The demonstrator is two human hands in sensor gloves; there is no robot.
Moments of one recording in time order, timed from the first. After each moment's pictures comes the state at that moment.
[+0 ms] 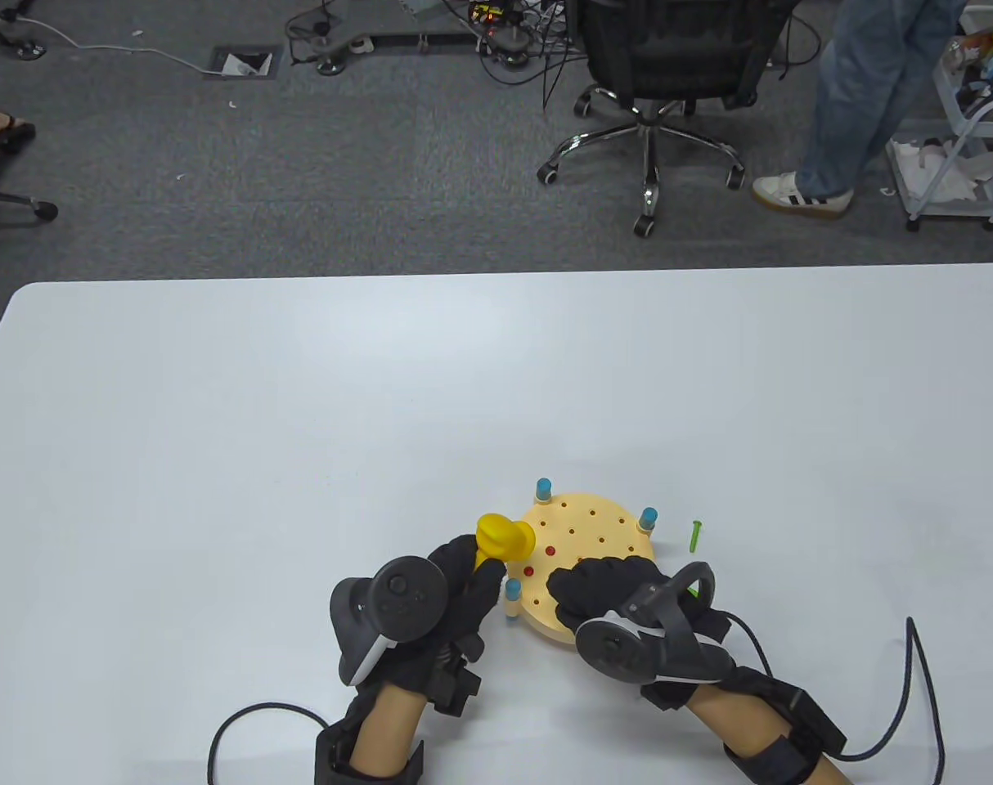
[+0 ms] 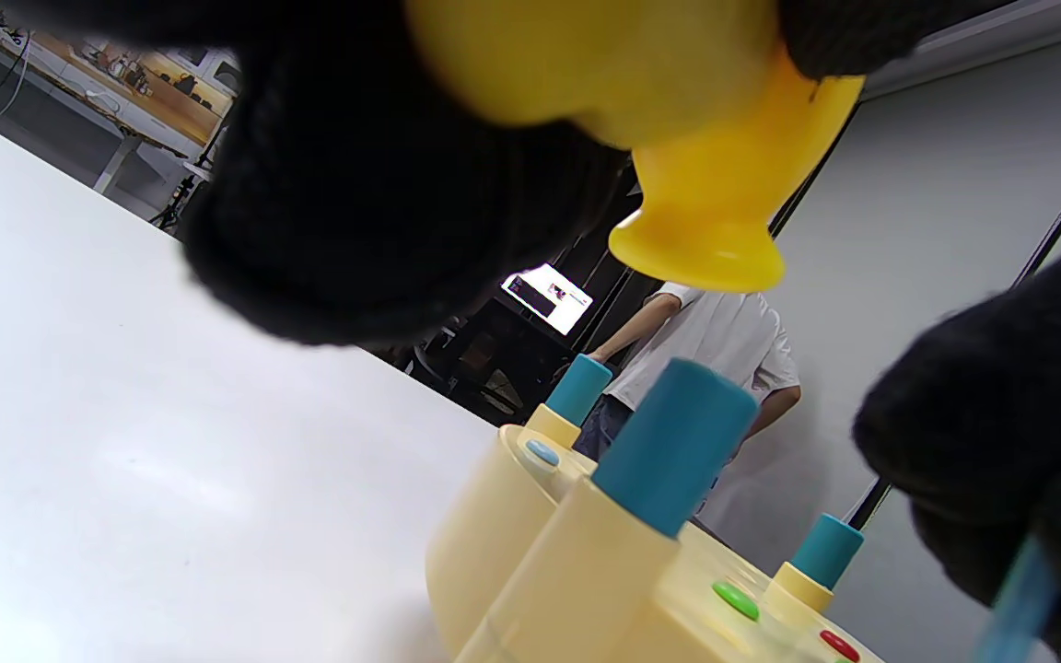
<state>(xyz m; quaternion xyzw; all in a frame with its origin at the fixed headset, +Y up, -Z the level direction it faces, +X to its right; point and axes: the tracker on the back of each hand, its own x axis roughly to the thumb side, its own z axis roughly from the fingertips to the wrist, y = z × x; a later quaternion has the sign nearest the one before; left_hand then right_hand) -0.126 -0.702 -0.209 0.04 -0.09 0.30 0.95 0.089 -0.684 -0.185 0.30 -0.09 0.95 0.06</state>
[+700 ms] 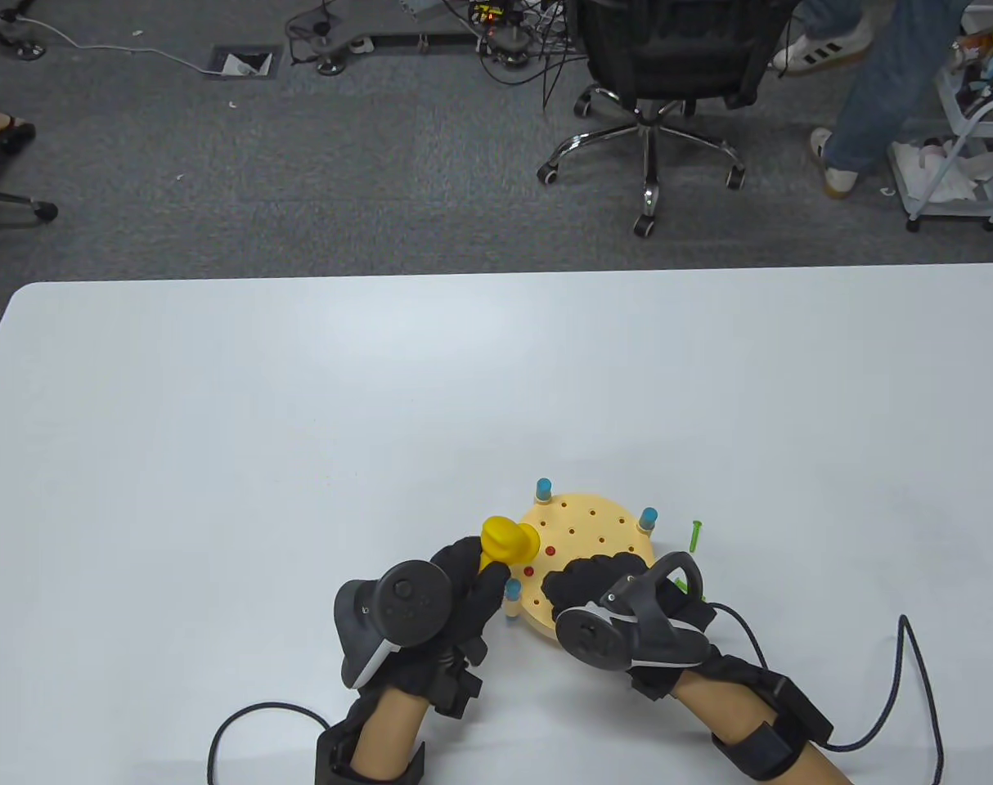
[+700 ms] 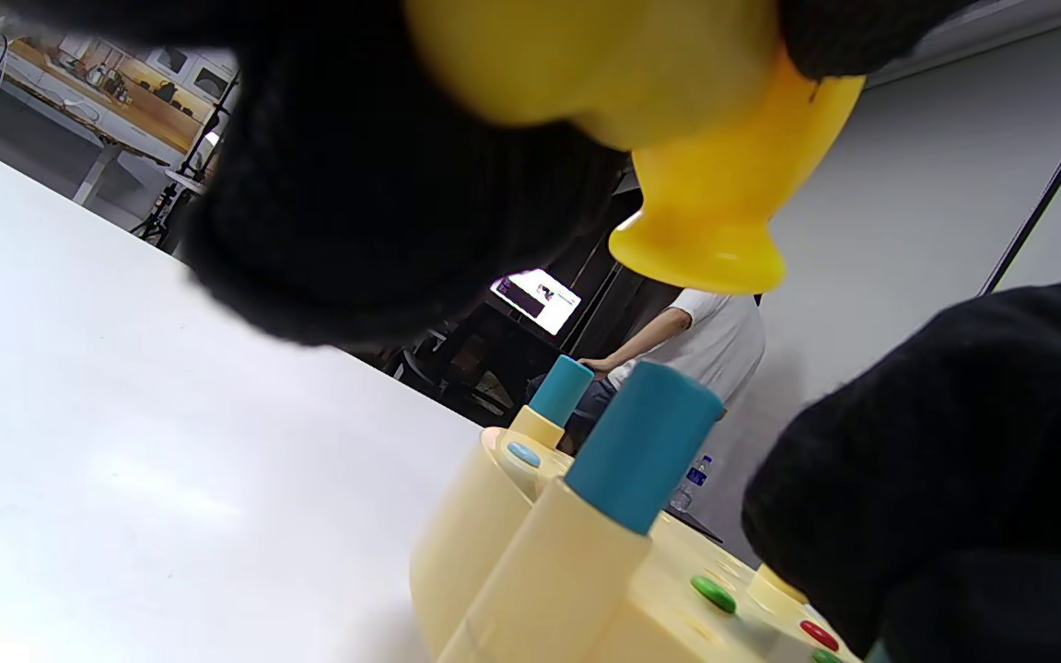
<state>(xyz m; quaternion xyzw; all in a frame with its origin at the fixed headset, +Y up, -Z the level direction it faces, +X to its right) -0.123 -0.699 -0.207 0.05 -0.11 0.29 0.95 0.078 -0.696 -0.195 0.32 -0.05 0.95 0.00</state>
